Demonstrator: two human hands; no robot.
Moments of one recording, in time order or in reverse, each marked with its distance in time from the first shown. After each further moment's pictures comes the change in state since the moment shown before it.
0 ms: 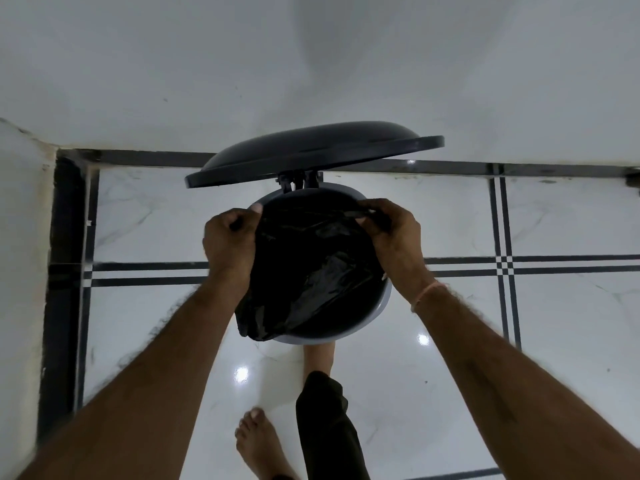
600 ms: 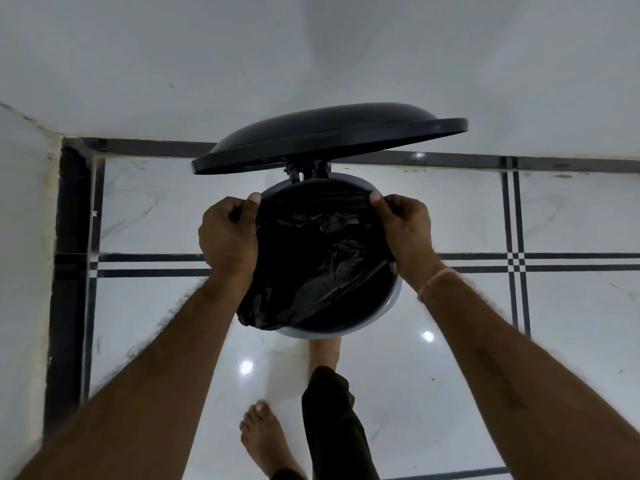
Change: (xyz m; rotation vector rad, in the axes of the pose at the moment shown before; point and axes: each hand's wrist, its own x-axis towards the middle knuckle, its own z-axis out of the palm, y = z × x) left_hand 0.003 -0.007 -0.004 0.167 0.144 0.091; right_hand 0.010 0.007 0.010 0.183 0.031 0.144
